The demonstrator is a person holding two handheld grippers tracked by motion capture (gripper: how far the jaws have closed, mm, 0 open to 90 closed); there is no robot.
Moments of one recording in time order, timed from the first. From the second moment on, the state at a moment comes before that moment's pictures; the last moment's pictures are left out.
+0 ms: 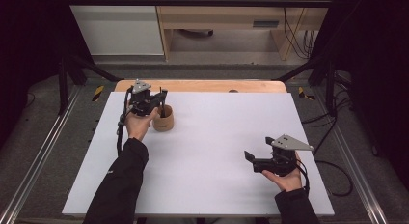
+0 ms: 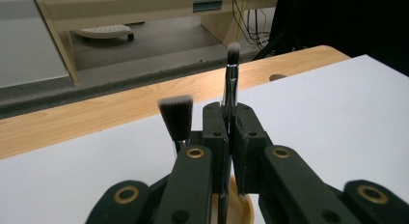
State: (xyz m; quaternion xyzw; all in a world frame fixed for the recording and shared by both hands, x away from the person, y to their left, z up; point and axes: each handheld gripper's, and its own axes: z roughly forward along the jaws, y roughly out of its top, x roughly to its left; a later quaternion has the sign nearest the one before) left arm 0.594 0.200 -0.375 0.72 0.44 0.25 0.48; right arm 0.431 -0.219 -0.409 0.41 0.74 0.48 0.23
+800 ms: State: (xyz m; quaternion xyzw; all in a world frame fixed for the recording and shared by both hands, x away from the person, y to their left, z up) left arm 0.588 0.194 -0.397 0.74 0.44 0.25 0.45; right arm 0.432 -0.218 -0.410 0.42 0.74 0.48 0.22
